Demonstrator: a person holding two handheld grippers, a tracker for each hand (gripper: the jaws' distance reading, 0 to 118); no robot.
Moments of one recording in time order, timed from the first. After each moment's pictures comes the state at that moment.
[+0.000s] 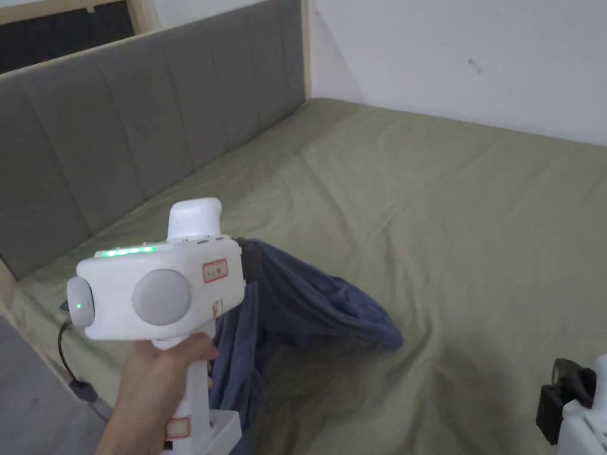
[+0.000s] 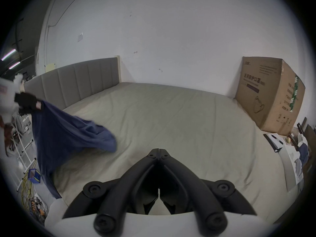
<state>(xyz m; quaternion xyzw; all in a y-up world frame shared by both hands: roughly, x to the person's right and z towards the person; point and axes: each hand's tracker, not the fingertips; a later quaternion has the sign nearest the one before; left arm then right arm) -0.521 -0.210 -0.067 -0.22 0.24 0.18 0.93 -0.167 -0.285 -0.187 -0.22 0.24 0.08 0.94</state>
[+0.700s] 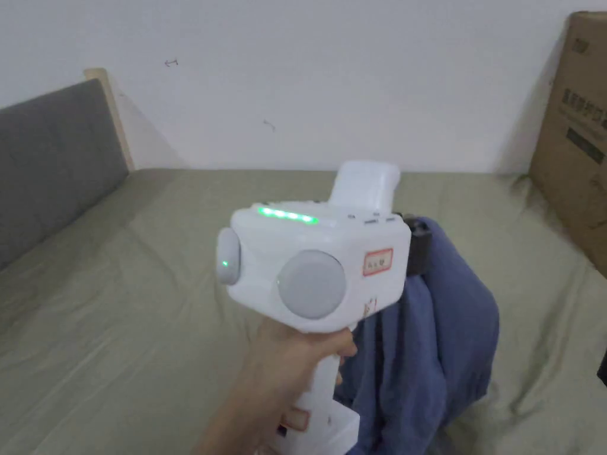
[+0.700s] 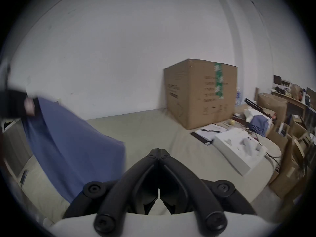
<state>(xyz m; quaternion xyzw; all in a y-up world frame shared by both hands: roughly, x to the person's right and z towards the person) -0.190 -0.160 -0.201 -0.22 -0.17 0.06 0.96 0.076 -0.218 -0.165 -0.15 -0.02 -0.04 0.99</state>
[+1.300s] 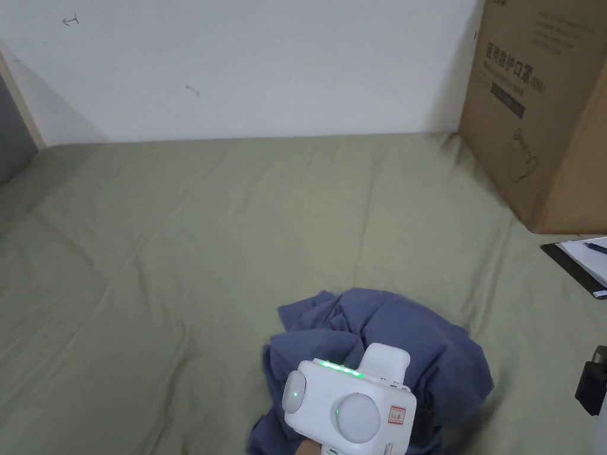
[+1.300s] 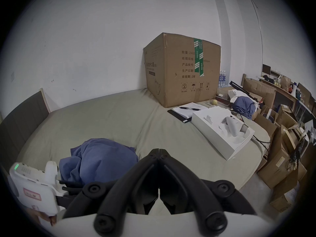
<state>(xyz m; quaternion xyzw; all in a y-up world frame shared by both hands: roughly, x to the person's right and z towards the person) -0.112 -0.362 -0.236 -0.46 -0.22 0.07 0.86 0.116 -0.265 -0.175 -0.24 -0.06 -0.03 0.97</state>
